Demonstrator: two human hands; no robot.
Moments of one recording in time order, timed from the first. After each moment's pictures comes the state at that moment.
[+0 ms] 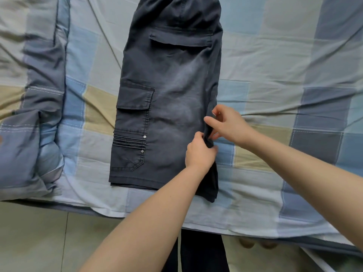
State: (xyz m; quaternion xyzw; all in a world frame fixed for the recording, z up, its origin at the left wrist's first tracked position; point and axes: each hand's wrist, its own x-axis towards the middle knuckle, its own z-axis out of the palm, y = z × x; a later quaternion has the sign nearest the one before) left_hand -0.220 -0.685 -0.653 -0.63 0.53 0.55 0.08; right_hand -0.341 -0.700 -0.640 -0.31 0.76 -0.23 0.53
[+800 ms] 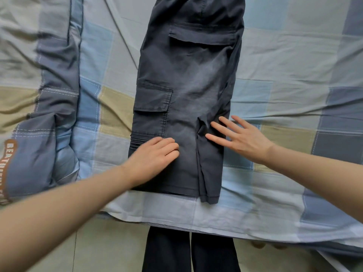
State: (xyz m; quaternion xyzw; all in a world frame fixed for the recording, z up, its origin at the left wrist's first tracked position) left_hand -0.049 -0.784 -0.646 -0.09 0.97 0.19 0.11; right_hand -0.343 -0.675 -0.664 -0.85 0.47 0.21 0.10
